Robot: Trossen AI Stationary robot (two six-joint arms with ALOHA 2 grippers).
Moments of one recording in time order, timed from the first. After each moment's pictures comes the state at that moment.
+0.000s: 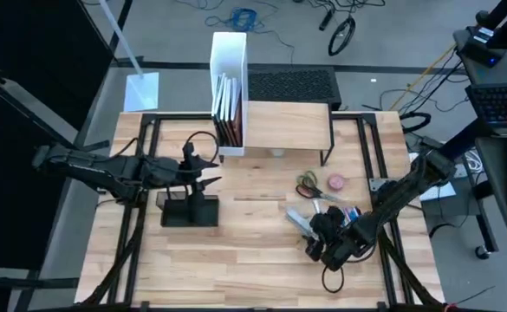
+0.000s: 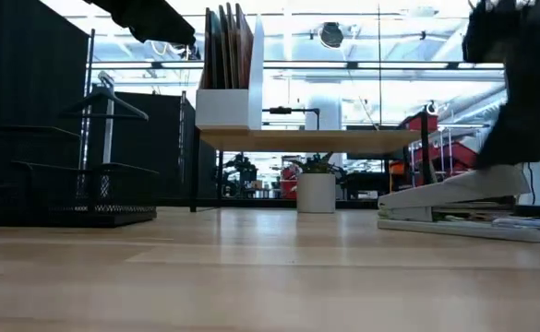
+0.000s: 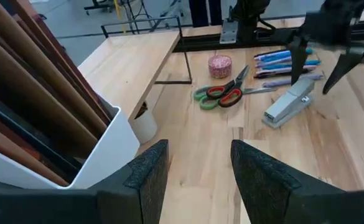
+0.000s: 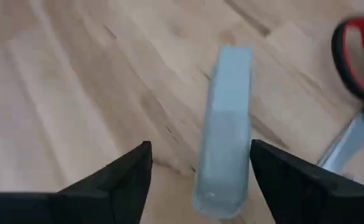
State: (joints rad) left arm -0.14 0.94 0.76 -0.25 -0.38 0.03; right arm 0.72 1.53 0.81 -0.52 0.62 1.27
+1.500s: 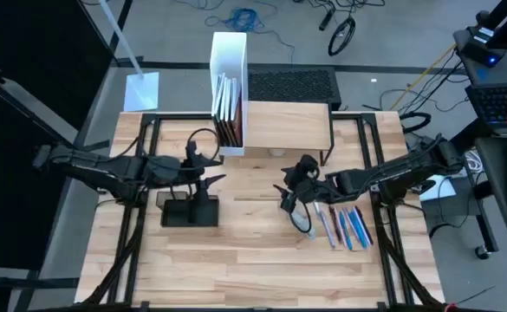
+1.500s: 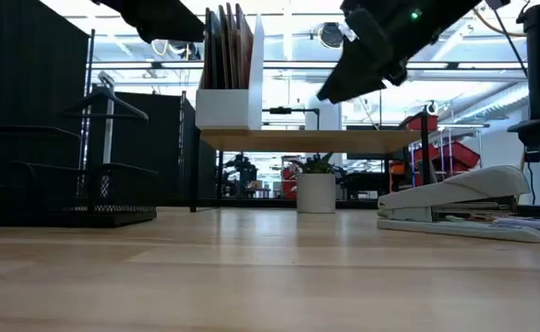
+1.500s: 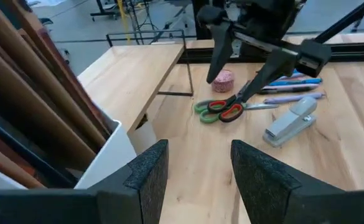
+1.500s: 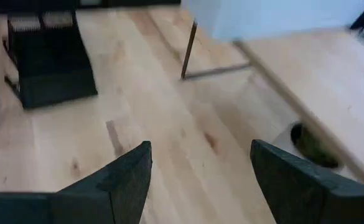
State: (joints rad) left arm -0.12 0.98 0.76 -0.15 -0.38 0.01; right arm 0.18 1.41 0.88 -0.12 0.63 0.26
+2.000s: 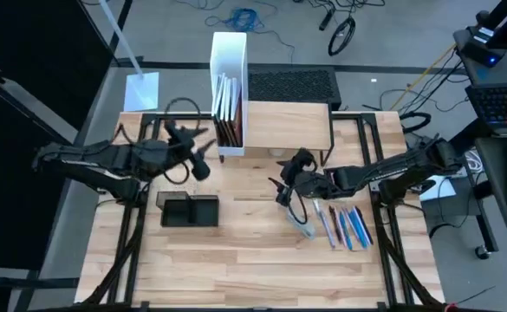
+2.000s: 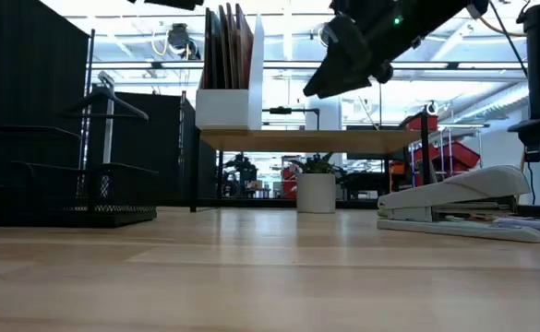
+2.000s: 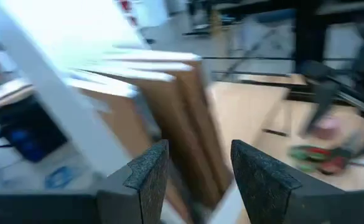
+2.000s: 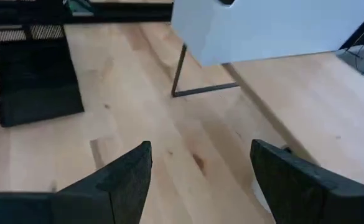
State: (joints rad) left arm -0.07 0.98 0.99 -0.28 -0.75 0.07; right arm 0.14 1.44 0.88 -0.02 0.63 0.17
